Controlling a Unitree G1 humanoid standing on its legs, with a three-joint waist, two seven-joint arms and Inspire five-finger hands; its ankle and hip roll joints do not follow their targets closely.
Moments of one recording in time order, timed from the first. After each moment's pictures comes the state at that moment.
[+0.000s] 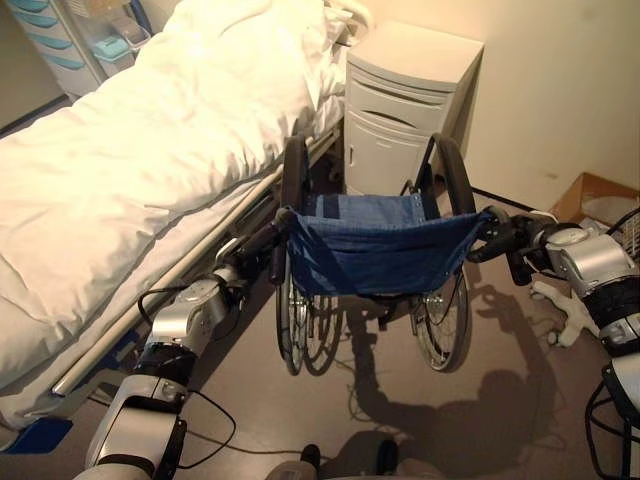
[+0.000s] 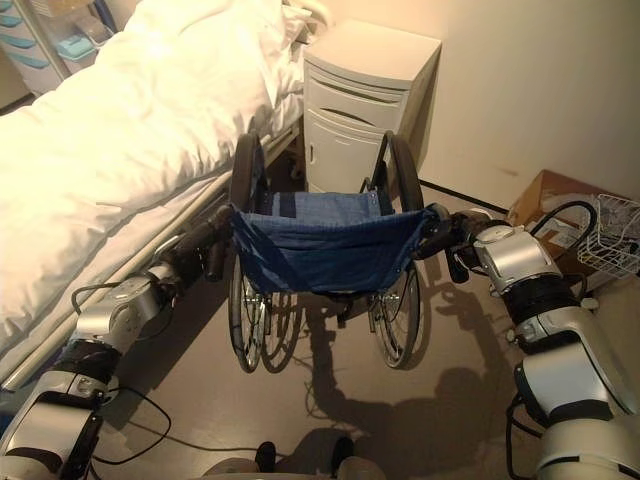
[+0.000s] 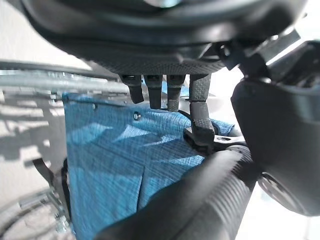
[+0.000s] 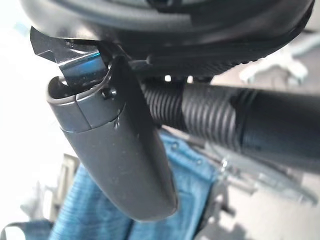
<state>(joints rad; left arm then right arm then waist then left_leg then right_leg) -0.49 0.53 -0.13 0.52 -0.69 0.32 -0.06 -0.86 -0.83 0.42 0.61 0.49 0.70 0.06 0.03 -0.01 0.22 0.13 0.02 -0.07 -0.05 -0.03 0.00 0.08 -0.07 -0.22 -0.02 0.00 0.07</state>
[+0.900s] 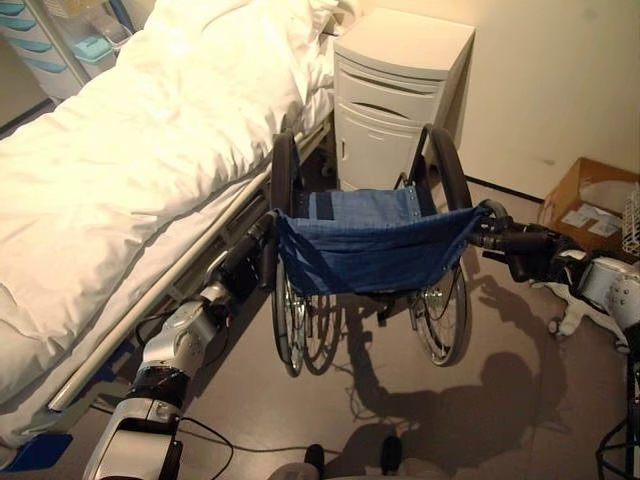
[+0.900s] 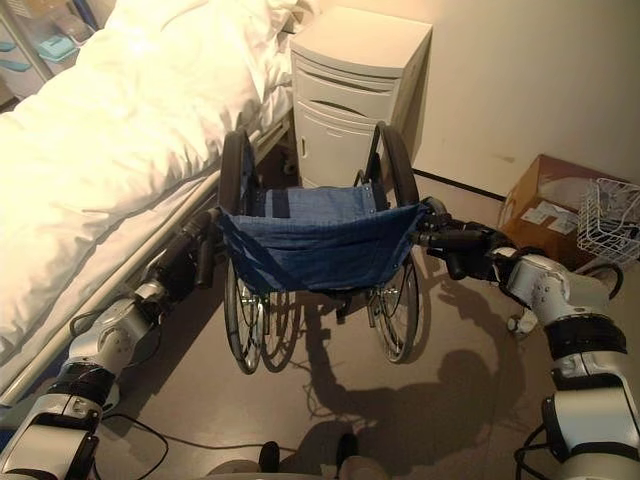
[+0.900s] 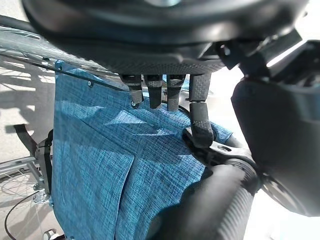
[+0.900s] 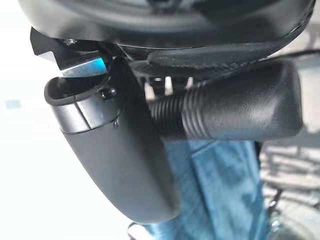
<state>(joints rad) -0.38 0.50 -0.05 0.60 -0.81 0.16 -0.20 -0.61 -0.90 0.12 0.64 1.03 0.55 0.20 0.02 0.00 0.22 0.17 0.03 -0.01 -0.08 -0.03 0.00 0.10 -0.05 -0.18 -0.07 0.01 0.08</state>
